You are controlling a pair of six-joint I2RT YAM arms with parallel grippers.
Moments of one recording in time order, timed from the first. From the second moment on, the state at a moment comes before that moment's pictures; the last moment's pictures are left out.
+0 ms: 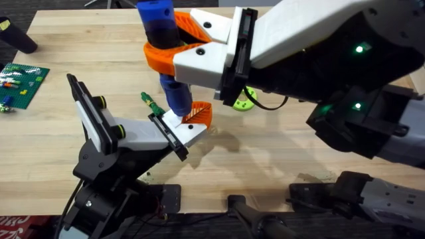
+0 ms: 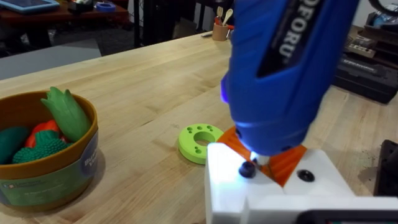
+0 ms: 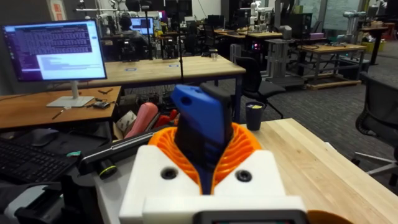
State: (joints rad) left arm -0.41 0.00 0.02 -0.08 0.47 -0.11; right arm 0.85 1.18 0.75 0.63 -0.47 0.11
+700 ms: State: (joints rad) left arm -0.41 0.00 0.02 -0.07 0.46 -0.12; right arm 0.81 1.19 0.74 0.82 -0.47 0.05
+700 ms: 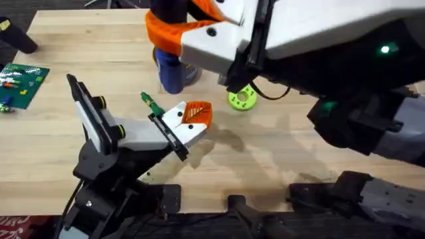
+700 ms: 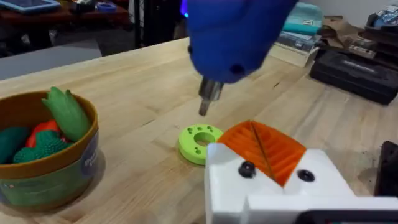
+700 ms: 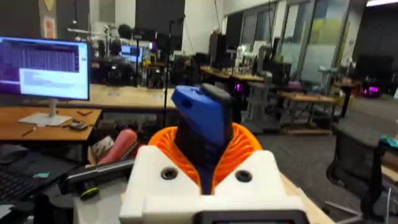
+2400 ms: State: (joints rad) left arm -0.41 0.00 0.02 -0.07 0.46 -0.12; right arm 0.81 1.15 0.74 0.70 -0.50 0.15
